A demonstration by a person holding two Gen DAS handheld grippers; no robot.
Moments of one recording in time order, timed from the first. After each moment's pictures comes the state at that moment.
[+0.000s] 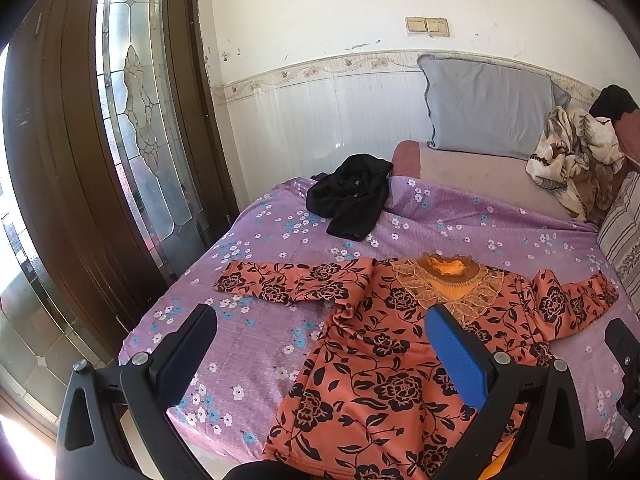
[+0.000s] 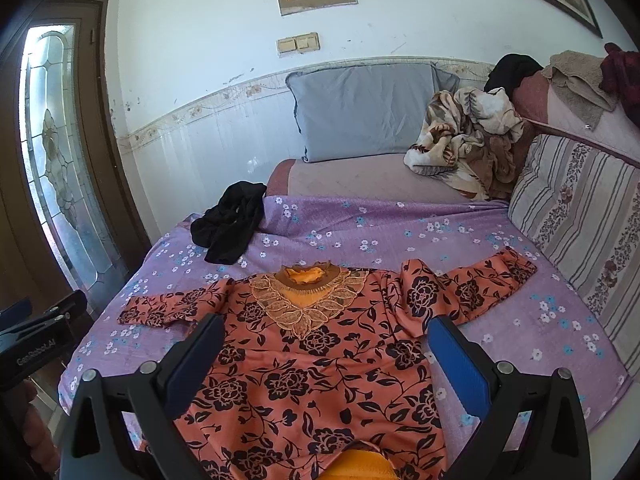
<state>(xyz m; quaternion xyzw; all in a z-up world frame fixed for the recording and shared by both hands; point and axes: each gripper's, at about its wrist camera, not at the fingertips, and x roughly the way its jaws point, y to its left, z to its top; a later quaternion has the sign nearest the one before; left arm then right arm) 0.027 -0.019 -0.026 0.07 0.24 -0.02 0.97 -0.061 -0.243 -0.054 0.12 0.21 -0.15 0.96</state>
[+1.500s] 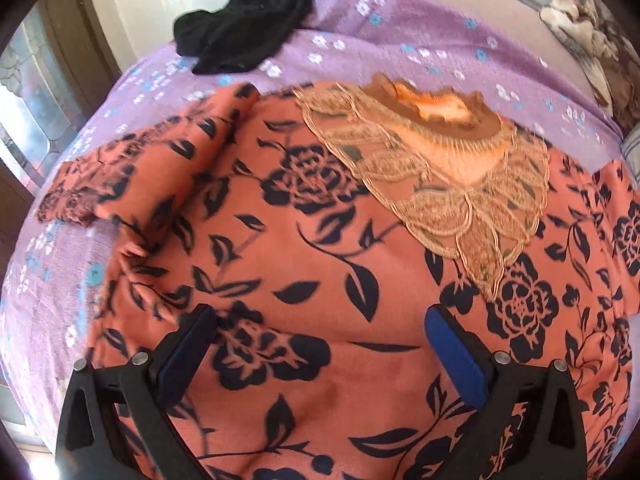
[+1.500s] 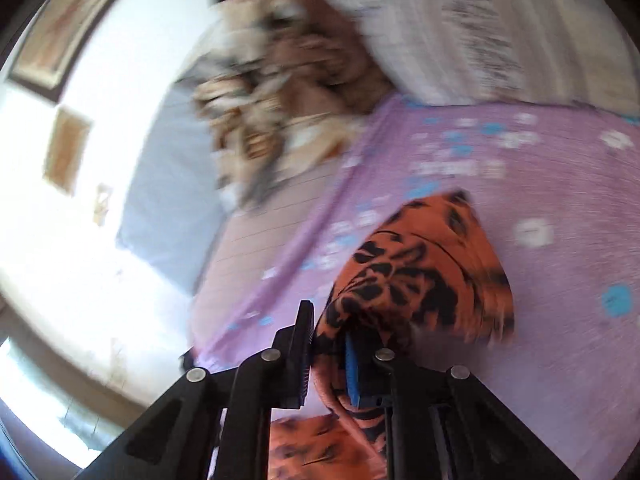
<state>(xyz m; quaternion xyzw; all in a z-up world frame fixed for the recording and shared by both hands) 0.232 -0.144 -0.274 0.09 0.49 -0.07 0.86 0.085 -0.647 -0.209 0.49 0.09 -0.10 0.86</state>
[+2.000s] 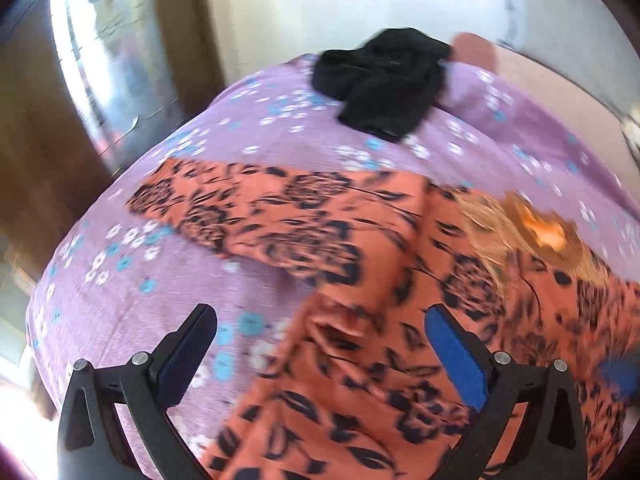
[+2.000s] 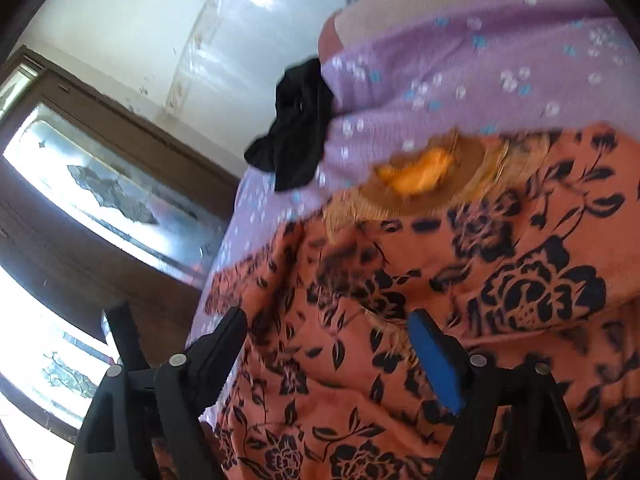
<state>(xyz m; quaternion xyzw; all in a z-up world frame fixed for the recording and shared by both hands) 0.252 -0.038 -0.221 0.00 0.43 0.06 0.90 0.223 -0.322 -0.251 0.35 0.41 0.17 0.83</state>
